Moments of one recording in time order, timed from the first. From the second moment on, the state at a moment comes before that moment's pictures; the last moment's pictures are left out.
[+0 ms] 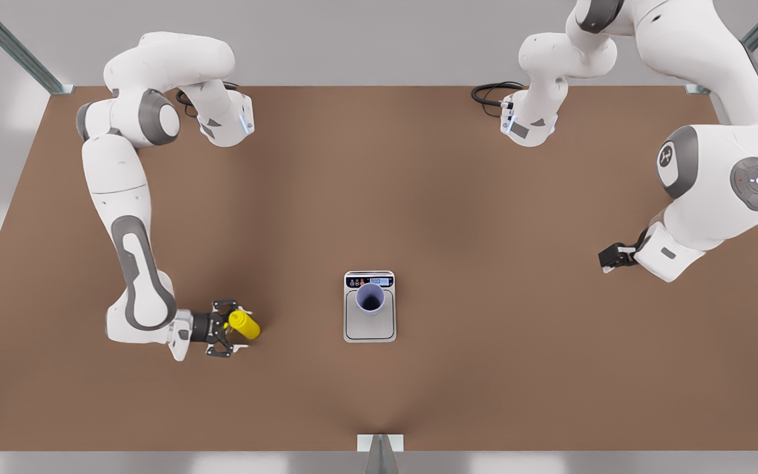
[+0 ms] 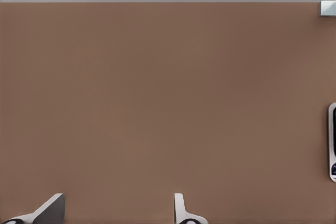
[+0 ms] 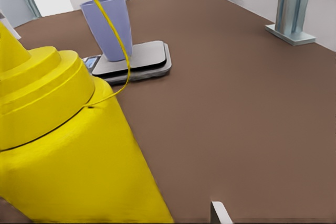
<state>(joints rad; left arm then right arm) -0.08 0.26 0.04 -1.39 0.03 1.67 -0.07 -0.16 0.99 0.18 -1.36 0.93 1.97 -2.03</state>
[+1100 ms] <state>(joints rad) -0.08 0.25 0.04 -1.39 0.02 1.67 -0.07 0.01 0.27 -0.01 -1.47 0.04 1.71 -0.07</state>
